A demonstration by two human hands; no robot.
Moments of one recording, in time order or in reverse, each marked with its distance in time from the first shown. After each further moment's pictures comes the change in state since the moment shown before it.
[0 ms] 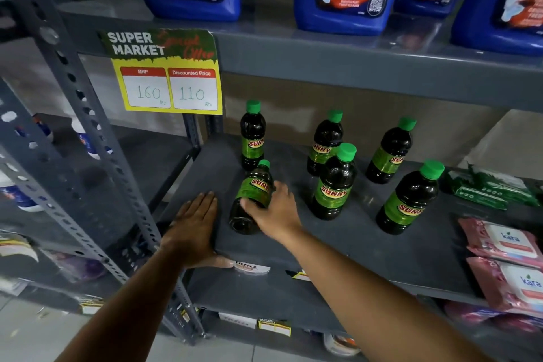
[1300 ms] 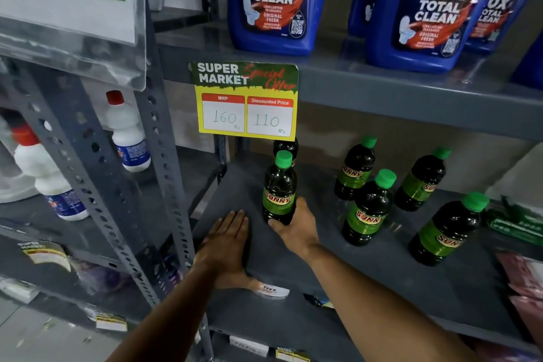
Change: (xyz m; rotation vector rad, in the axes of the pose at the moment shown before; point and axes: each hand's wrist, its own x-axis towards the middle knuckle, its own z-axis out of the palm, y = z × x) left_hand 0.001 -0.003 0.001 -0.050 0.023 0.027; right_hand 0.035 0.009 0.032 0.052 0.055 -0.117
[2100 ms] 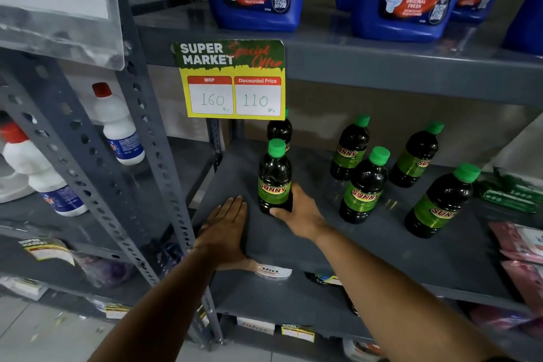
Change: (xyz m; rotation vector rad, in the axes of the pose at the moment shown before) left_hand -0.001 -0.001 -0.002 -0.034 -0.030 0.017; right_hand -0.011 -0.007 -0.020 -0.110 -0.188 -0.041
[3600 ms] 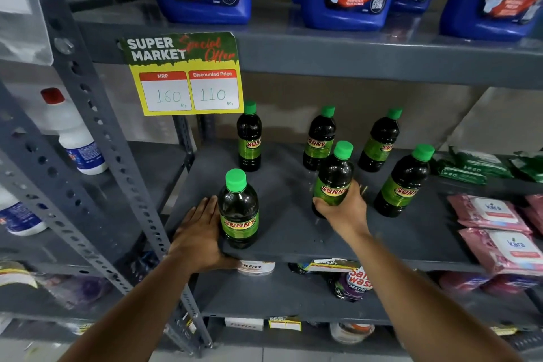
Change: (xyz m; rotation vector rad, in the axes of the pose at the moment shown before) left_hand 0.004 -0.008 0.005 0.019 -0.026 0.024; right_hand -0.056 0.062 -0.080 0.158 0.558 0.234
